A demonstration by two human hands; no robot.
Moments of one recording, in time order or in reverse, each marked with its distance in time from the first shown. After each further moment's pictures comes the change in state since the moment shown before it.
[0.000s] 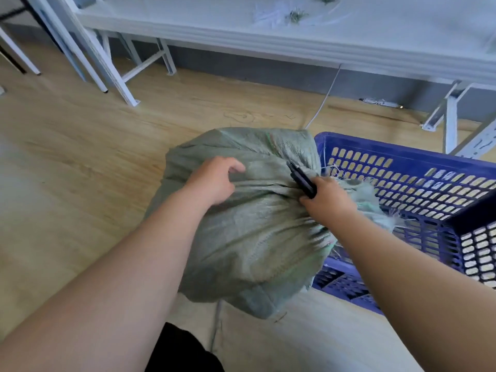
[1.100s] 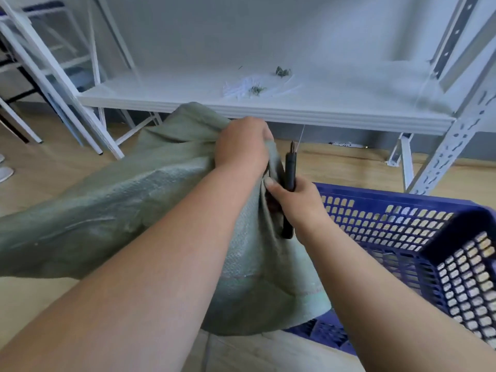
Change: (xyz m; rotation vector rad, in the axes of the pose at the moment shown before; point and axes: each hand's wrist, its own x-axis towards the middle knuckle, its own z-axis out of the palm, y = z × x) left_hand -0.004 0.203 -0.081 0.027 0.473 0.199; right_hand -0.010 -0.035 -0.083 1.047 0.230 -0.048
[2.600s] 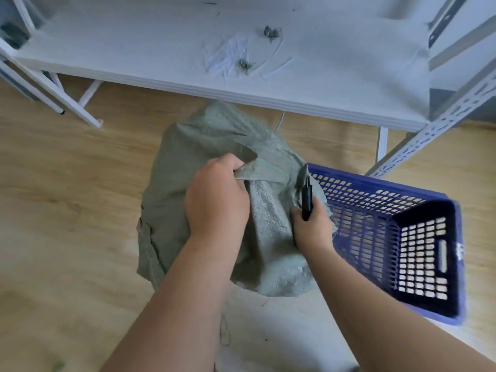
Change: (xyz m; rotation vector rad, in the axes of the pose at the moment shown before) left_hand 0.019 0.014 -0.122 -0.008 -0.224 -0.296; right_hand -0.018 -0.079 -0.012 -0.474 0.214 0.370
